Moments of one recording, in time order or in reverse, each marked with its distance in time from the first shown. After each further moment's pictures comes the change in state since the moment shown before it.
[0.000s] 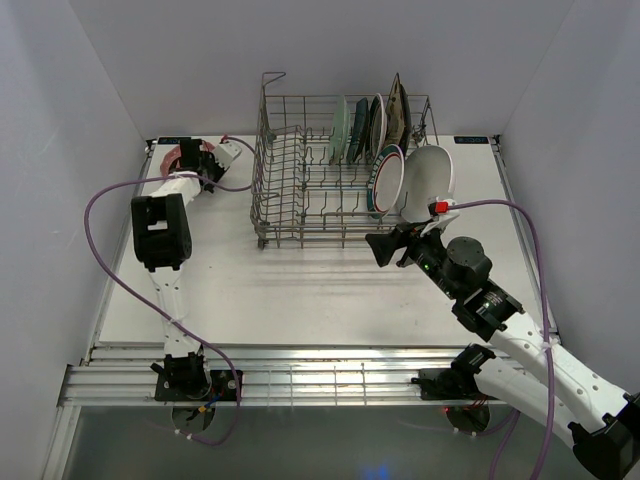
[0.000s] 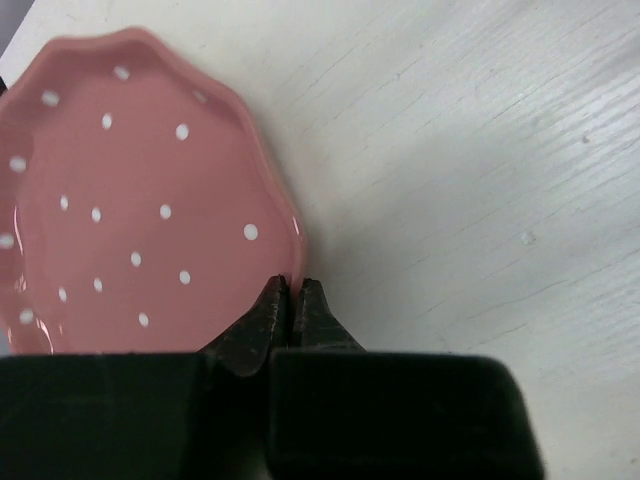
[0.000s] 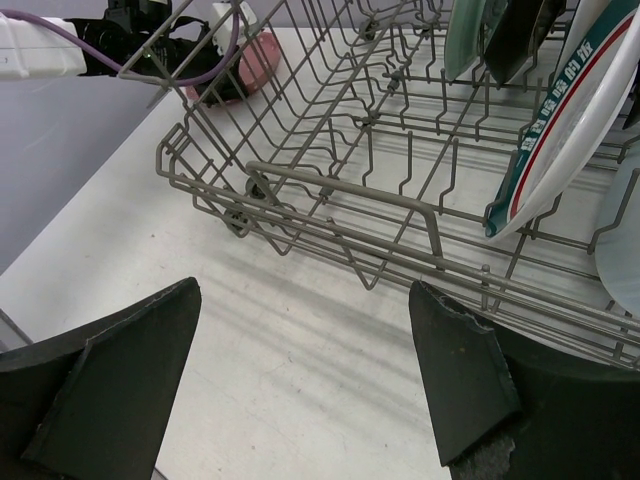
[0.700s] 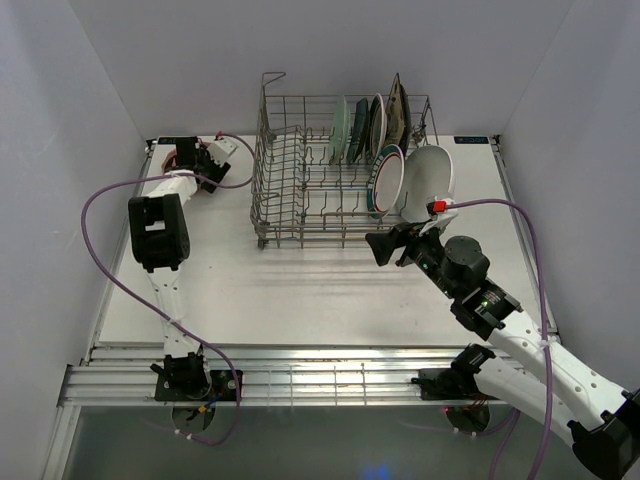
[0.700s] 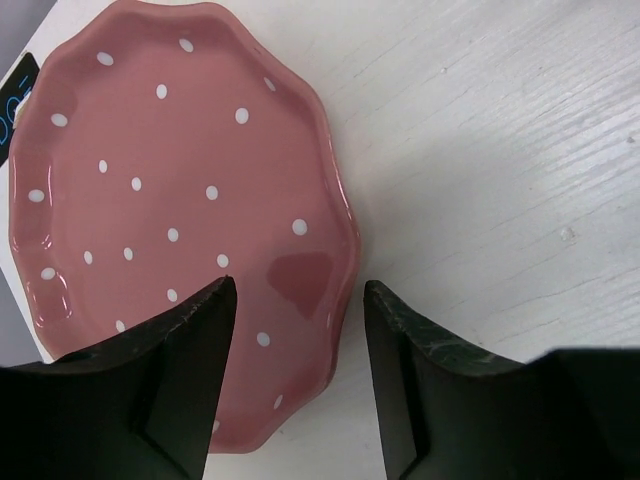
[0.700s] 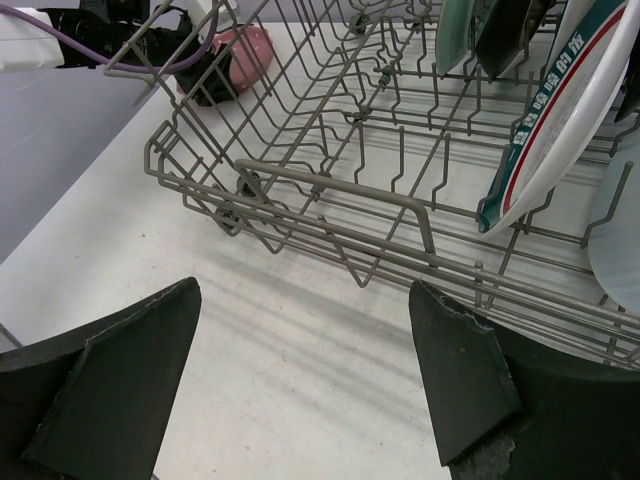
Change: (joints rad) left arm 0.011 -0.008 0.017 -0.004 -0.003 -0.016; right arm 0.000 0.015 0.000 -0.001 0.013 -0.001
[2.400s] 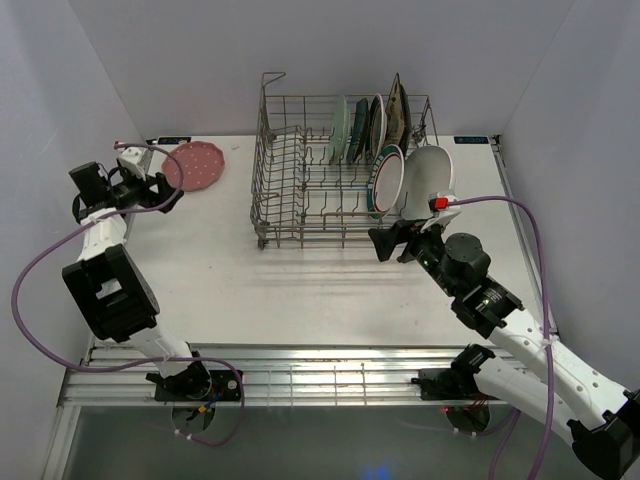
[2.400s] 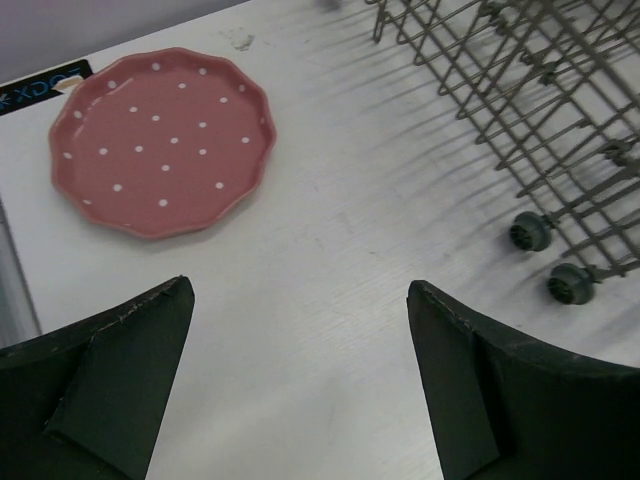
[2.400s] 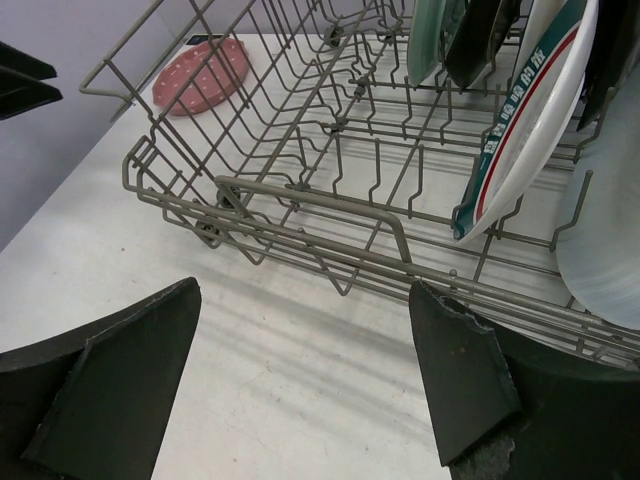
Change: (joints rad) left arm 0.419 -0.673 -0.572 0.056 0.803 -0.314; right arm 0.000 0.015 0.034 -0.027 0.060 -0.017
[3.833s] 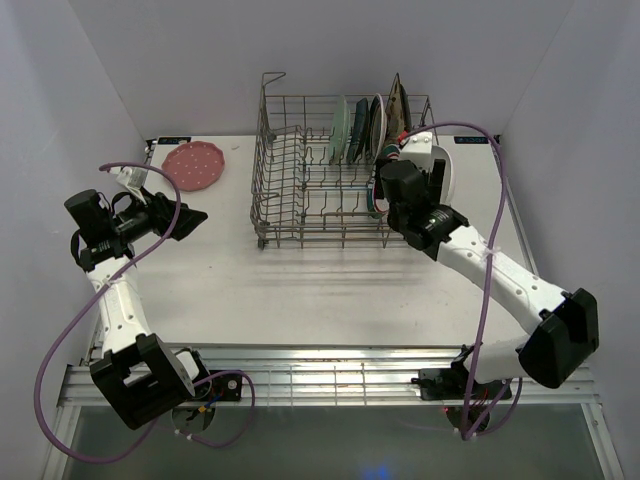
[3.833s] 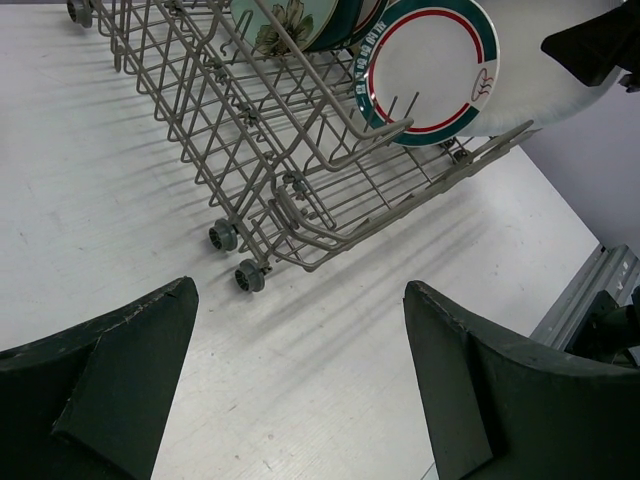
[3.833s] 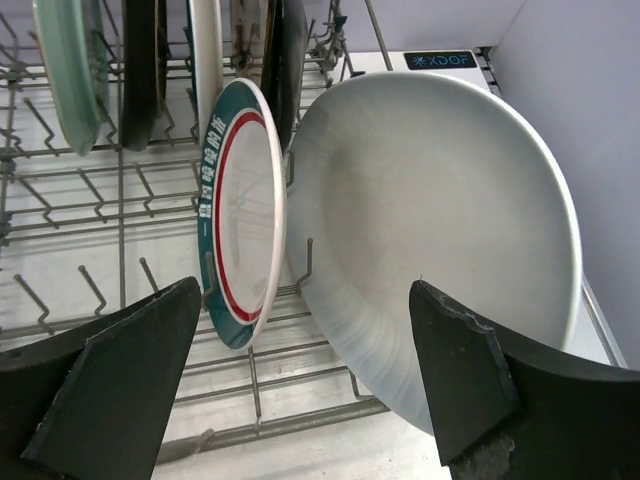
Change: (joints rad) left arm 0.006 -0.502 -0.238 -0.160 0.266 -0.411; right arm -0.003 0.626 0.587 -0.288 0.716 -0.119
